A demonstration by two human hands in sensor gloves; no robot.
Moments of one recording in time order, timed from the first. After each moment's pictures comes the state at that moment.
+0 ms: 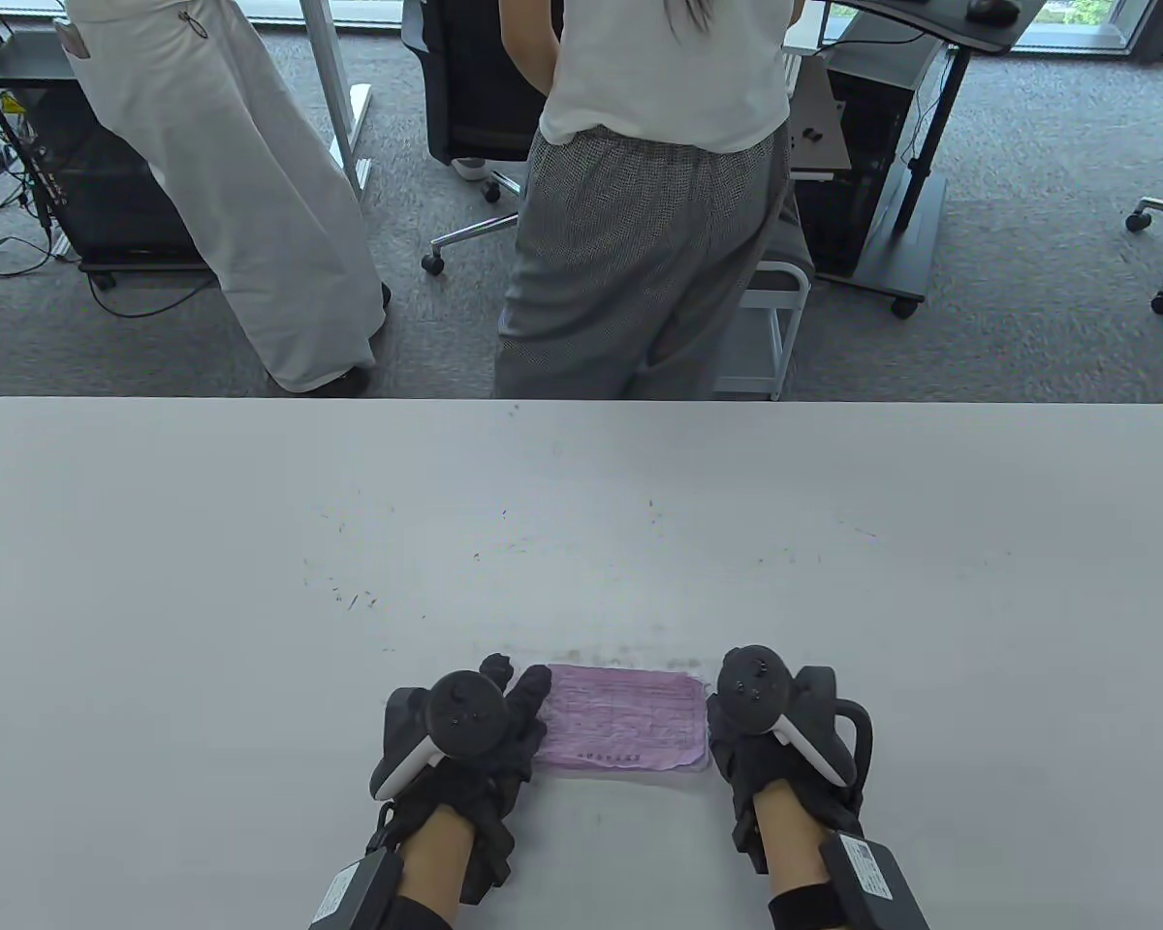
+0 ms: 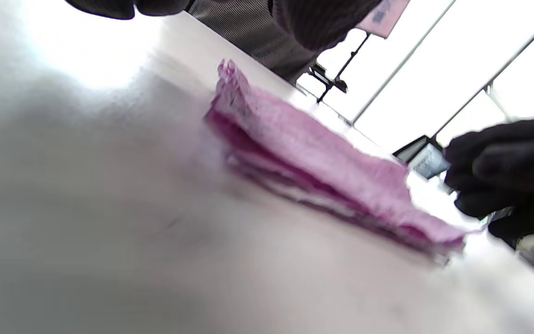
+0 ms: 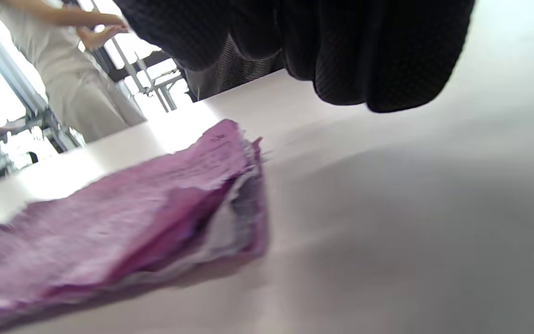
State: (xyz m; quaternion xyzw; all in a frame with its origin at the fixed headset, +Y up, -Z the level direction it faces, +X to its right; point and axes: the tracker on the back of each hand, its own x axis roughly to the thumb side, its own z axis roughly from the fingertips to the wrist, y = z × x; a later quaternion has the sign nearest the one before) left_hand -0.154 -0.763 -0.290 -0.13 -0.12 0.33 0.93; right_hand 0.148 -0.740 -0.291 -0.03 0.08 0.96 0.26
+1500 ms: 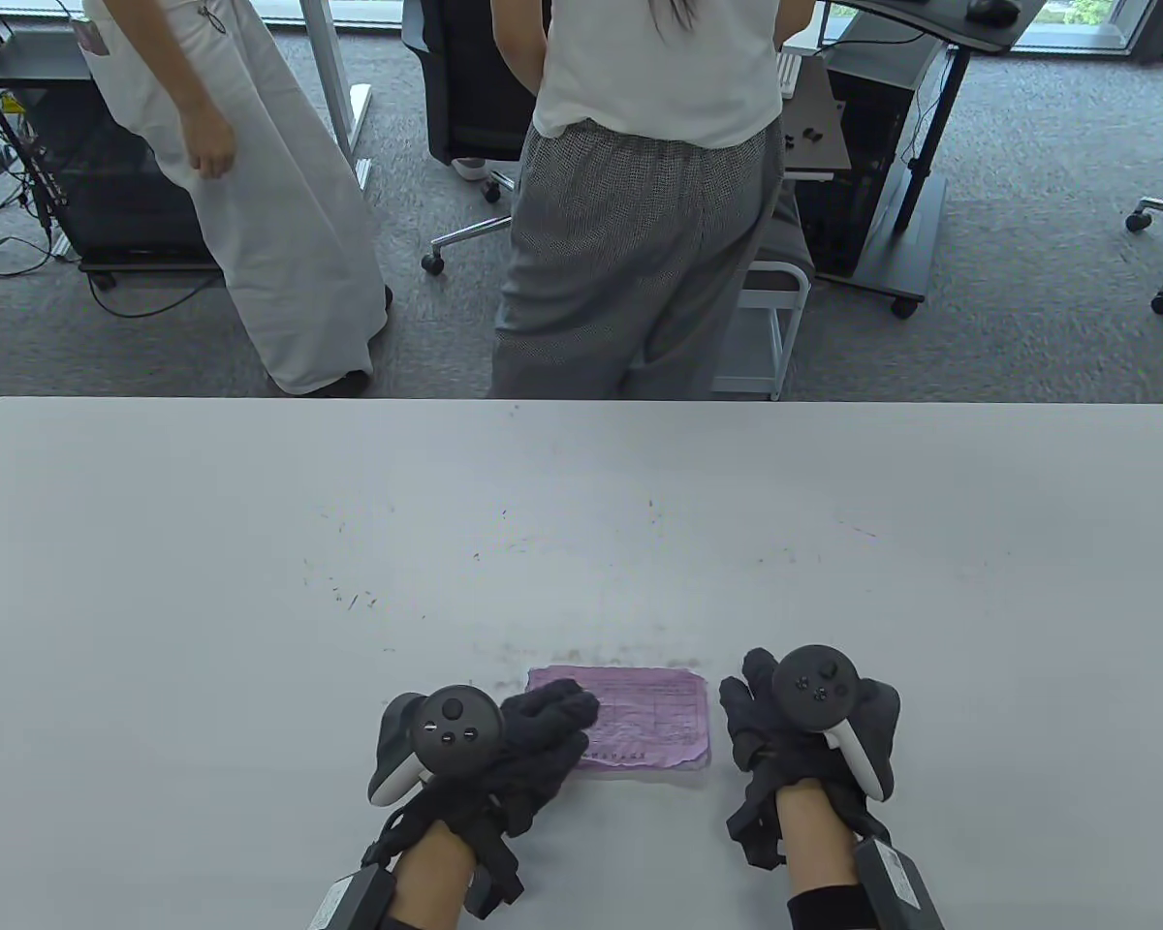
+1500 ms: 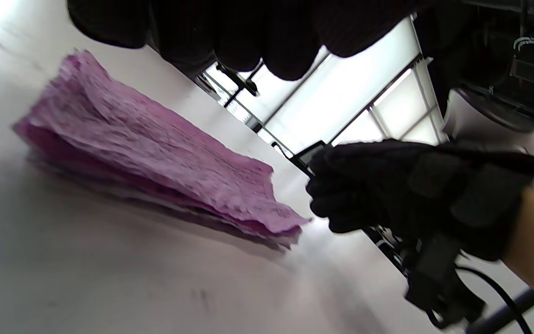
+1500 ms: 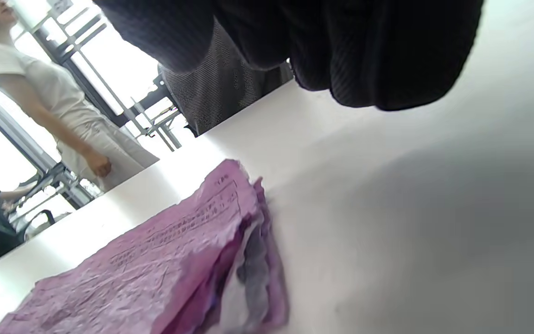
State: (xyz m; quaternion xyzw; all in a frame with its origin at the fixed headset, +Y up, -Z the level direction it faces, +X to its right) left_hand -0.115 -0.737 -0.271 -0.16 -0.32 0.35 0.86; right_hand 0.164 -0.722 -0.307 -0.01 0.04 0.97 0.24
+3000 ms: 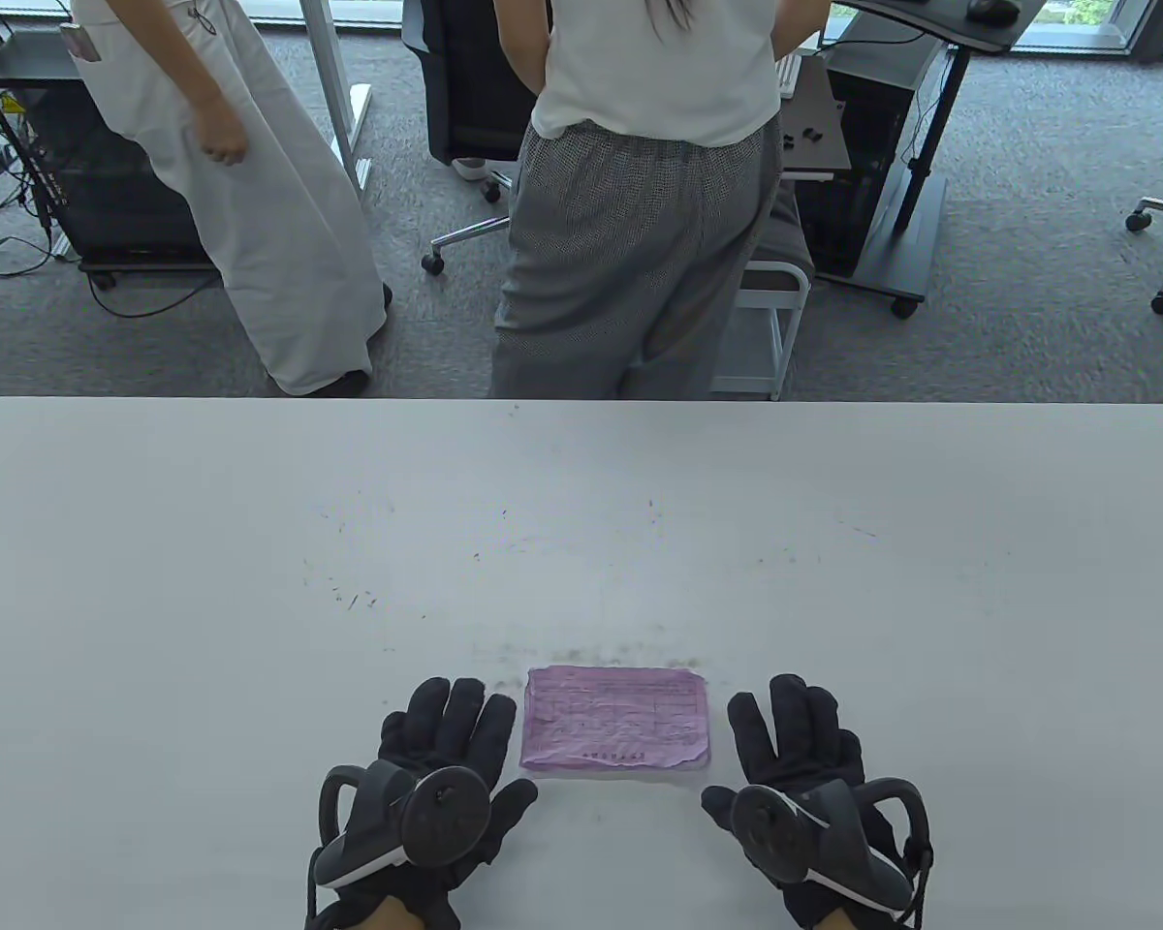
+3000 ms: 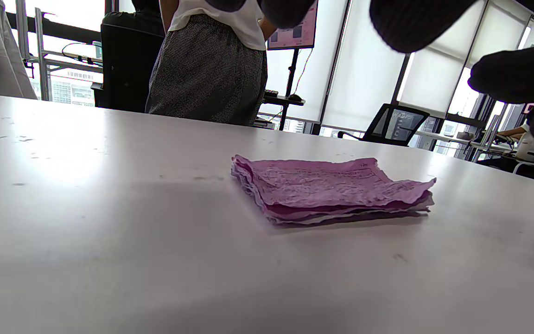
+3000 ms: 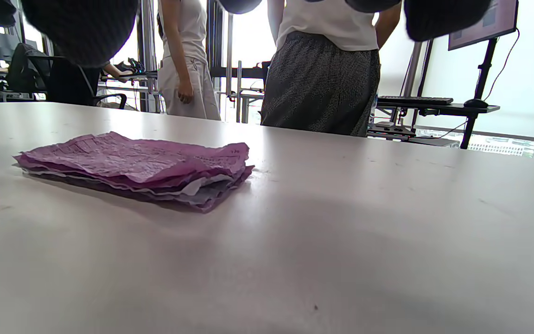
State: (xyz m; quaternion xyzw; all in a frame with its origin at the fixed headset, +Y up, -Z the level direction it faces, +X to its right) left_hand -0.163 -0.706 -0.217 -0.03 -0.22 0.11 0.97; right_hand 0.150 -0.708 -0.209 0.14 -0.02 0.99 -0.02
